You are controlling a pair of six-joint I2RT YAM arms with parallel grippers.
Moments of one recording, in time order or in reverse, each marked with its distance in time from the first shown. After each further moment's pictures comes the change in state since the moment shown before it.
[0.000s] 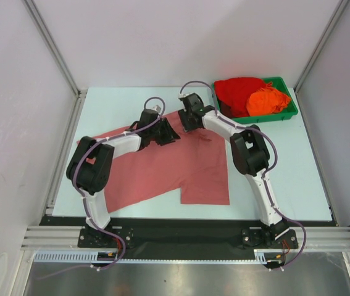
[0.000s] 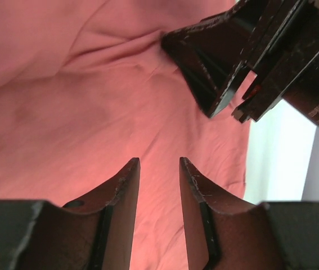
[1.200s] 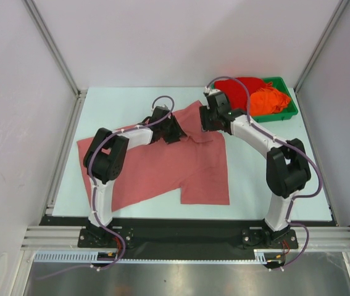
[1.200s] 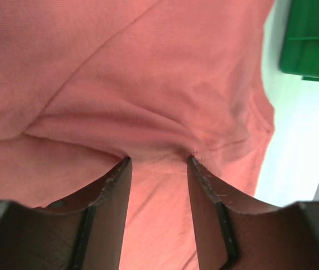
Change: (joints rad) left arm -0.046 0.223 0.233 -0.075 -0.079 -0.080; right arm -0.075 -0.490 -0.418 0.026 -0.037 0.128
